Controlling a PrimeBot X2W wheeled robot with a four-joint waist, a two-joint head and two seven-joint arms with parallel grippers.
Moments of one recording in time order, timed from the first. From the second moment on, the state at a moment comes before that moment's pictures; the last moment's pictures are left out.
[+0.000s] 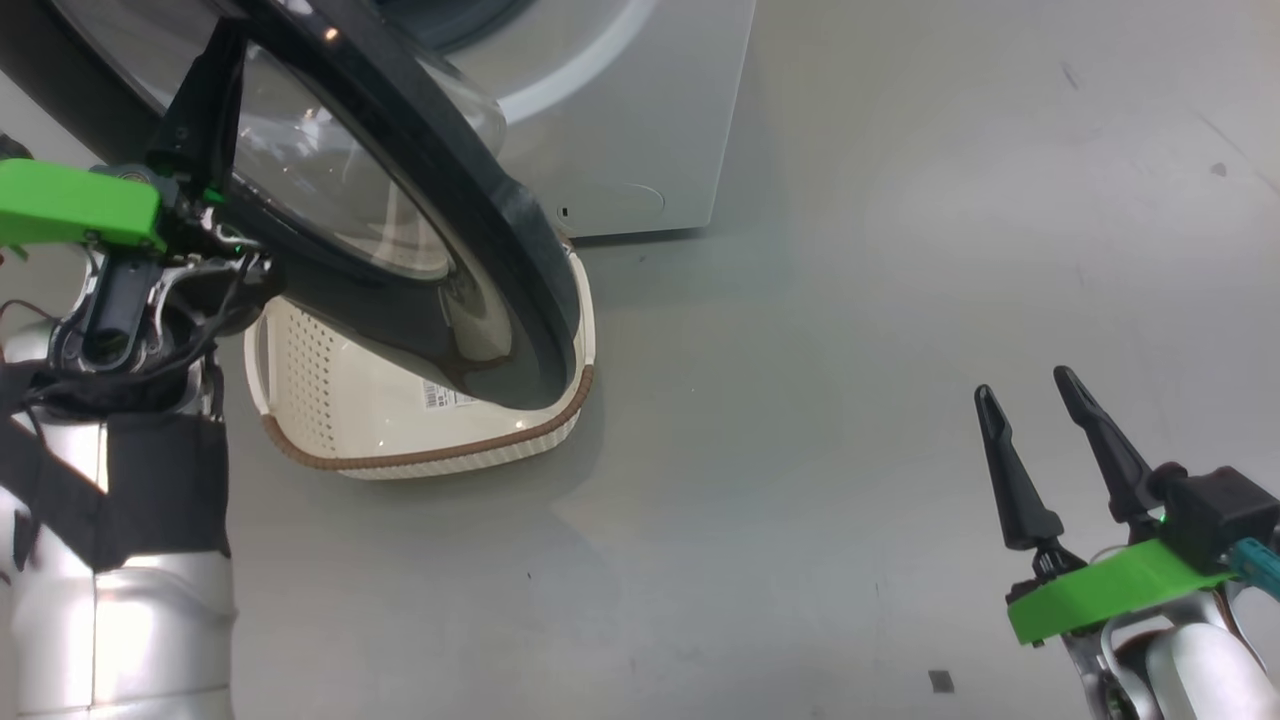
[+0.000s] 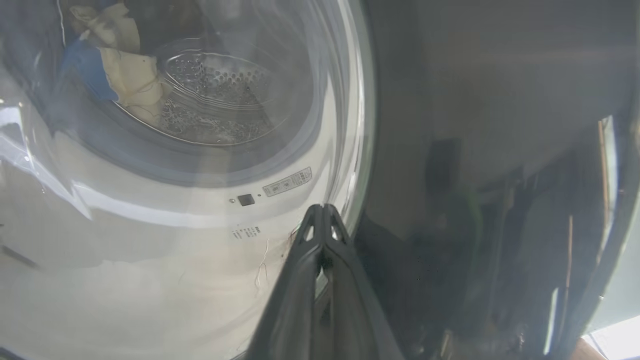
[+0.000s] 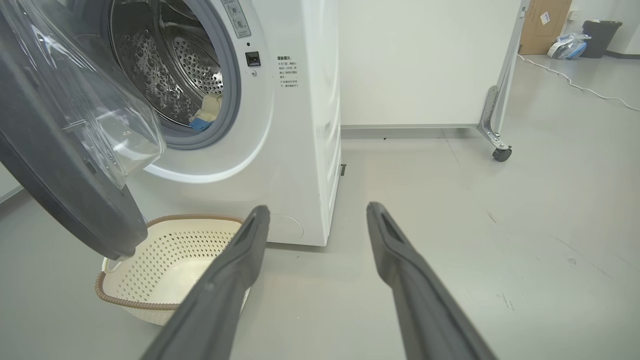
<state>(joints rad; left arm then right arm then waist) -0.76 0.05 0.10 0.36 -1.45 -0.12 0.31 -0.01 -0.16 0.10 0.01 0.23 0.13 -0.24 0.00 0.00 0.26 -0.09</state>
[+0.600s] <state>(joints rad) -0.70 0.14 -0.03 0.29 -1.39 -0.12 0.23 -0.01 -0.15 0.09 0.02 0.23 0.13 -0.24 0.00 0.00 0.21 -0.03</state>
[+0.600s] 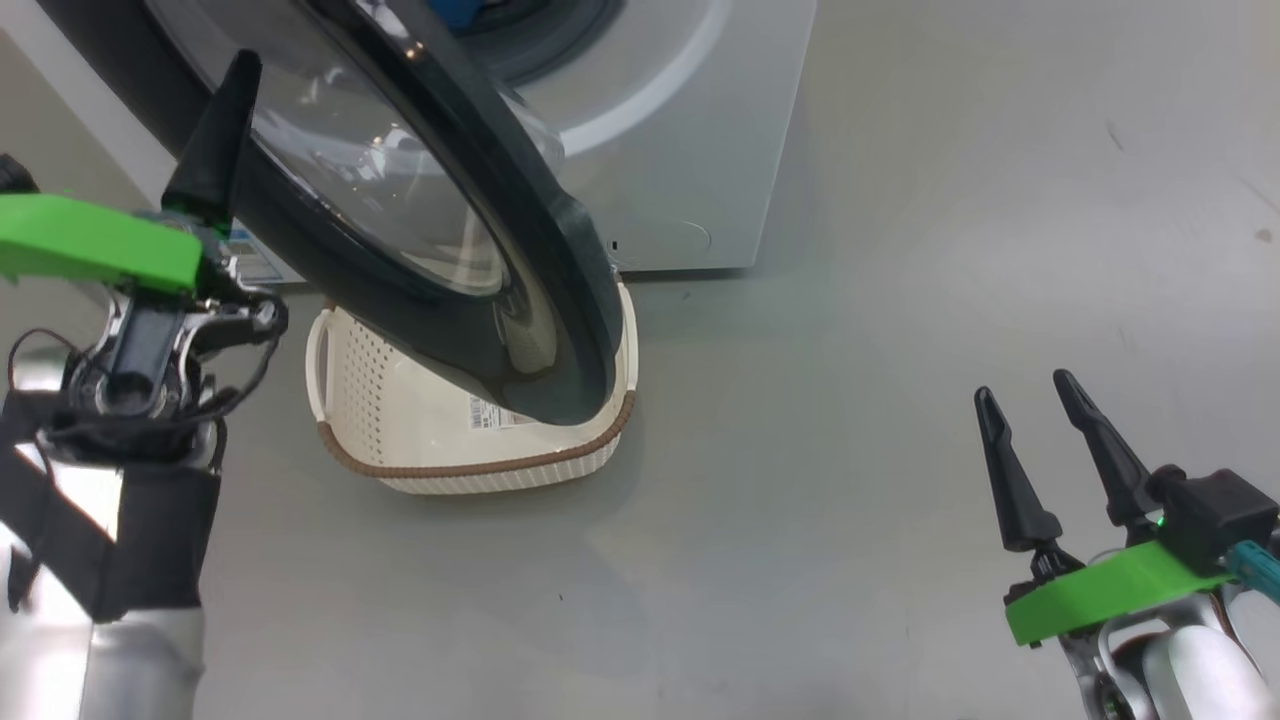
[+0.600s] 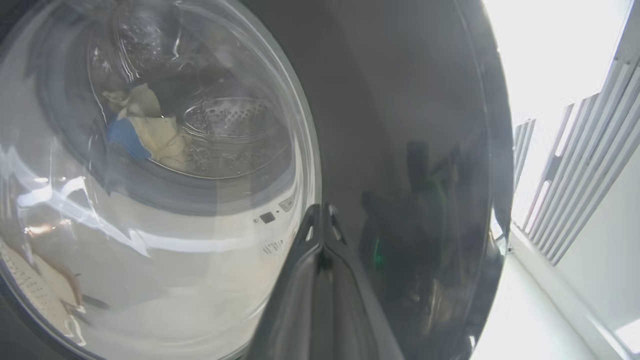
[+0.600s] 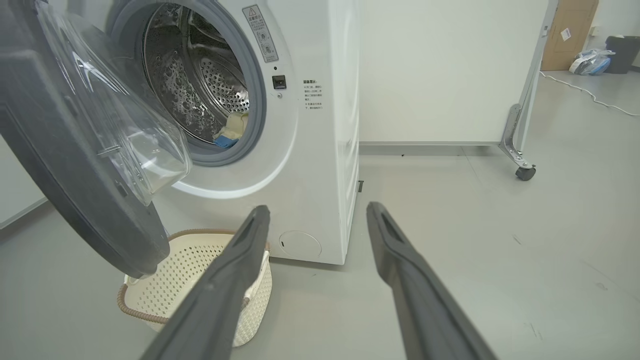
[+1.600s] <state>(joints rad) -0.23 0.54 -0.30 0.11 -0.59 0.09 -0.25 0.08 -0.13 0.08 -0.01 0.23 0.13 -0.25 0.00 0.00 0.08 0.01</state>
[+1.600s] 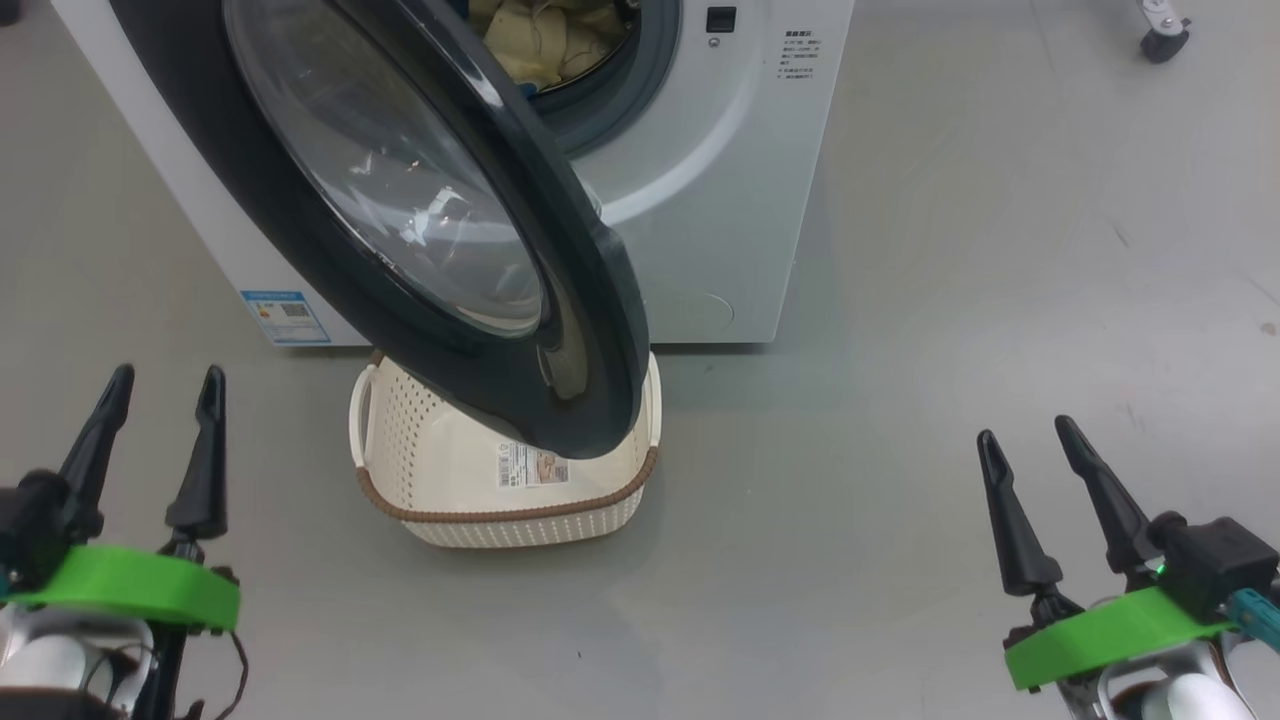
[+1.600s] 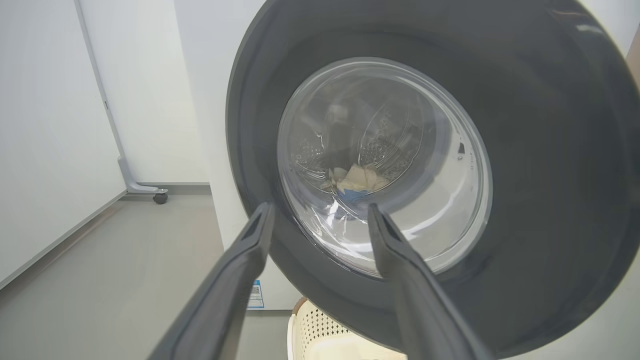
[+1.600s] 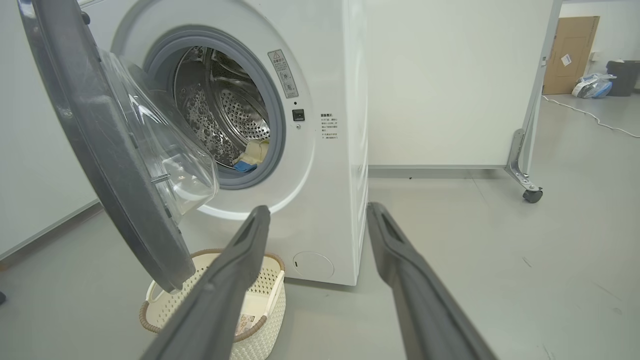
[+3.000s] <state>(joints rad) 0.19 0.32 -0.02 -0.08 -0.35 0.11 -0.25 0.14 -0.11 0.07 -0.01 0.23 0.13 -0.25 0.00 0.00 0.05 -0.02</state>
